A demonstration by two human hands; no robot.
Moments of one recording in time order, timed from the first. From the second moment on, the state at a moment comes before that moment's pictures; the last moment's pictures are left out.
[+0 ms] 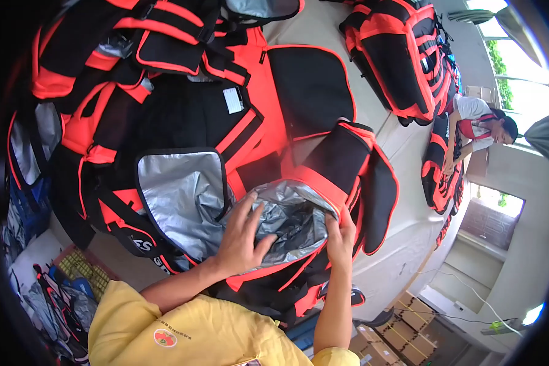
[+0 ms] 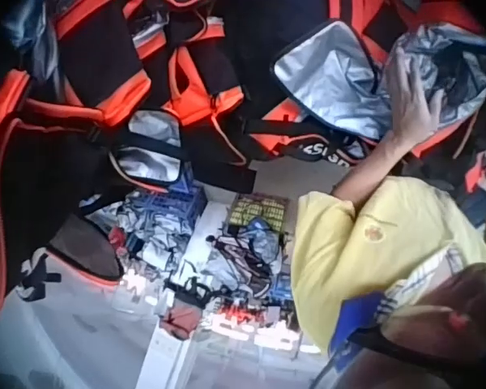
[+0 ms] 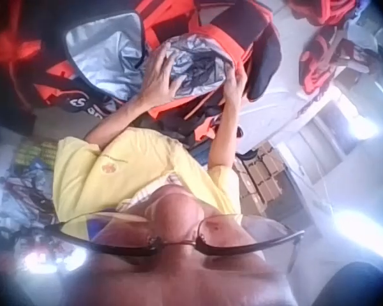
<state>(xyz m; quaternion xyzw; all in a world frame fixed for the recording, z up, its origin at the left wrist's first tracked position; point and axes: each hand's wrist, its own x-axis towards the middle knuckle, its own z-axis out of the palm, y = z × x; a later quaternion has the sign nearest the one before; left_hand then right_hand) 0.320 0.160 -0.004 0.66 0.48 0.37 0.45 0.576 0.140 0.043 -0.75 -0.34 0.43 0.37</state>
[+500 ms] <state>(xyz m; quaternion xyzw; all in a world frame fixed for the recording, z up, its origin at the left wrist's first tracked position) 0.311 0.109 -0.039 0.76 0.38 0.21 0.48 0.574 0.119 -0.002 -0.67 -0.25 0.49 0.50</state>
